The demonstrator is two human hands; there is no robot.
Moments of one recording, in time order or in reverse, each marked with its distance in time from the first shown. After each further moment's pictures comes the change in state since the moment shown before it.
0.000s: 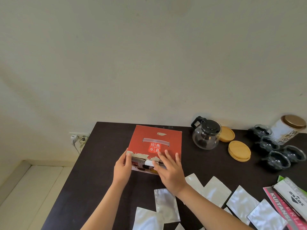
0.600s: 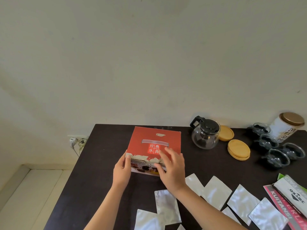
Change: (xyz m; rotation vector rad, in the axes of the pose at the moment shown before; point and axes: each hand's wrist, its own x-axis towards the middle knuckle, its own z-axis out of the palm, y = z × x) left_hand -0.004 0.006 0.000 -0.008 0.005 0.010; right_hand 0.015 -0.011 -0.014 0.163 0.077 0.385
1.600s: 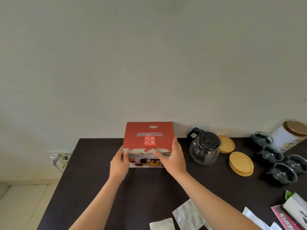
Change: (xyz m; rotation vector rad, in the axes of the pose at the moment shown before) left_hand 0.108 0.034 0.038 0.202 -0.068 0.057; right_hand 0.112 0.058 0.038 0.295 -0.341 0.567
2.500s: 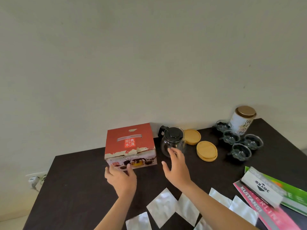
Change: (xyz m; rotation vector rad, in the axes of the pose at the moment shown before) left_hand -0.083 0.046 0.105 0.073 0.310 -0.156; right_hand -0.059 0.079 -0.097 -0.271 0.192 -0.197
